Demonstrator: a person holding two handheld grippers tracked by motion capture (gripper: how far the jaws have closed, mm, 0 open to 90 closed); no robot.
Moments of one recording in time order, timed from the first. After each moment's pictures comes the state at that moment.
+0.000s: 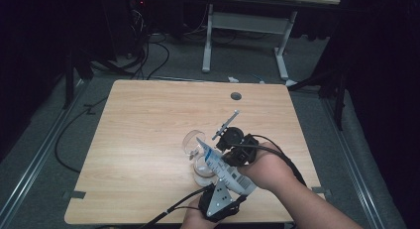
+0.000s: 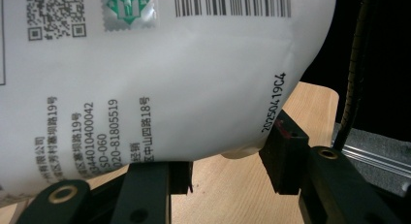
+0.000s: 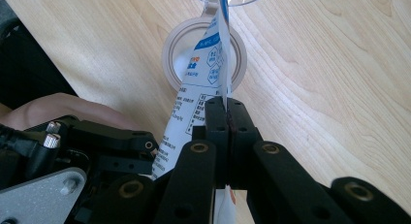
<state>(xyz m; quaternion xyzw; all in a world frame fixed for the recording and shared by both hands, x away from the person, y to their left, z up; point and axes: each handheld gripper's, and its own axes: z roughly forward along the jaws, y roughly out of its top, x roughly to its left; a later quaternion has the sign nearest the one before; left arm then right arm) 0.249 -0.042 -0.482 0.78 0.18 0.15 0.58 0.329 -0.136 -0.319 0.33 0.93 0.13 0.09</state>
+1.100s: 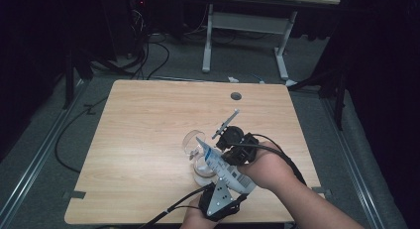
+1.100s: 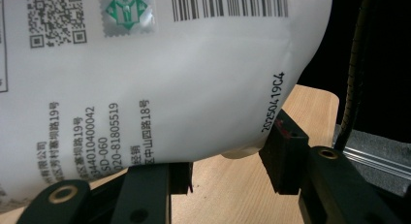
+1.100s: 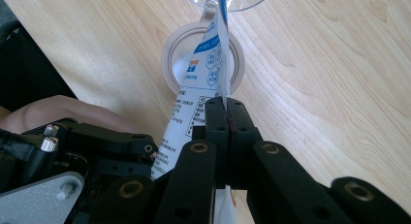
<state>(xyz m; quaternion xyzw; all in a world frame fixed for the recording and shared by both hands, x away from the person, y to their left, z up) 0.250 -0.043 -0.479 0.78 0.18 0.15 0.58 0.329 -0.135 -0.317 0.33 0.93 0.13 0.10</state>
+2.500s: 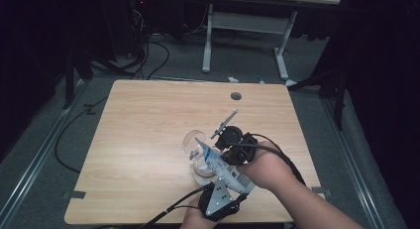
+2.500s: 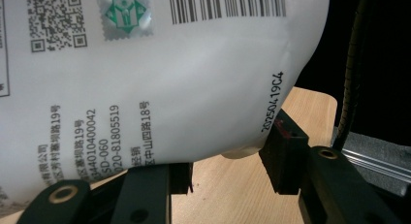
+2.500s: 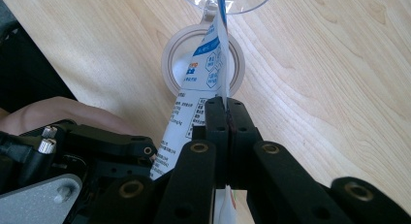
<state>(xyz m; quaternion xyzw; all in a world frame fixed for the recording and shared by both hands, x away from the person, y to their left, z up) 0.250 -0.042 -0.478 0.78 0.18 0.15 0.59 0.329 -0.133 -0.317 0.33 0.93 0.13 0.10</state>
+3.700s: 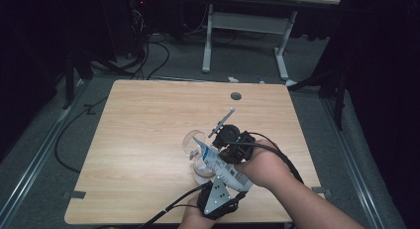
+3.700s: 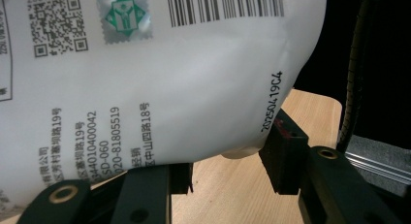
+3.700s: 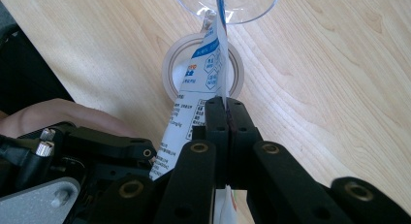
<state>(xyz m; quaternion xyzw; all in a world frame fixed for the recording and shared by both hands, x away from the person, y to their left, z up) 0.252 -0.038 -0.475 0.77 0.18 0.16 0.59 0.332 -0.127 -0.315 0.32 0.93 0.14 0.11</state>
